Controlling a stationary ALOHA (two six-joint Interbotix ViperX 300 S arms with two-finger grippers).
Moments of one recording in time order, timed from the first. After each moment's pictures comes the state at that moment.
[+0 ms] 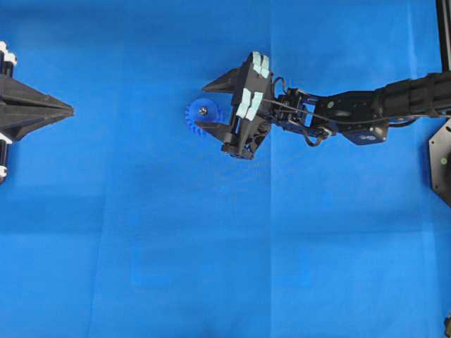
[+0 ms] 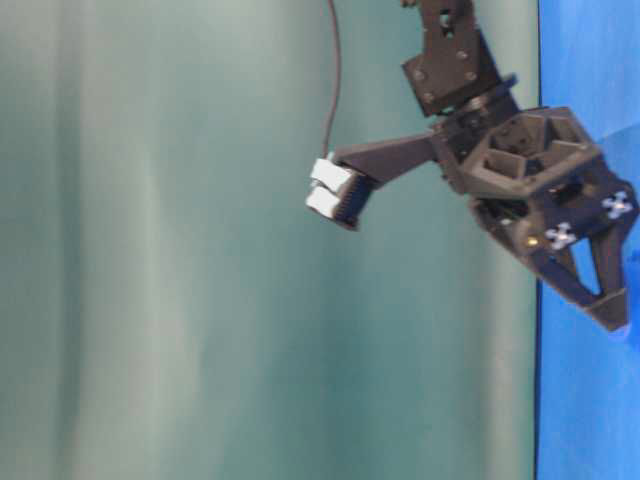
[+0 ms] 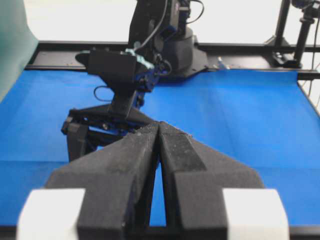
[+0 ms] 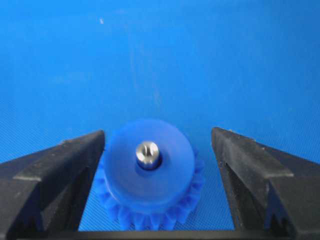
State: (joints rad) left arm 0.01 -1.02 1.22 0.00 -0.27 0.01; right arm -0.13 0.27 0.64 0.22 -0.53 0.00
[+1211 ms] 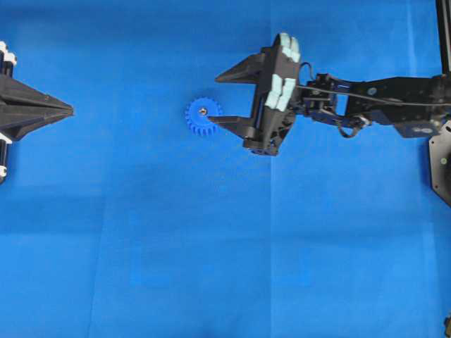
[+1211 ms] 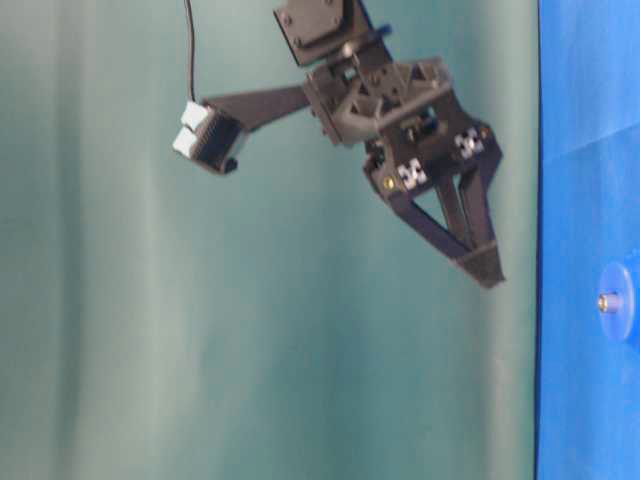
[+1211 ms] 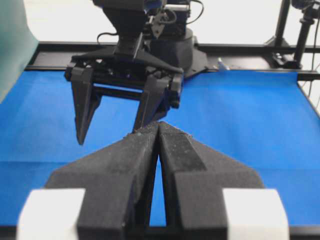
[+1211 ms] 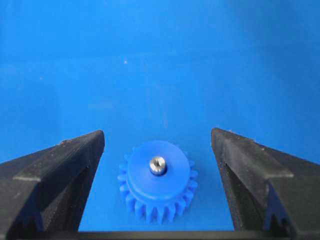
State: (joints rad) left arm 0.01 -1.02 1.22 0.00 -0.28 0.01; right arm -0.12 0.01 0.71 0.20 -0.36 -0.02
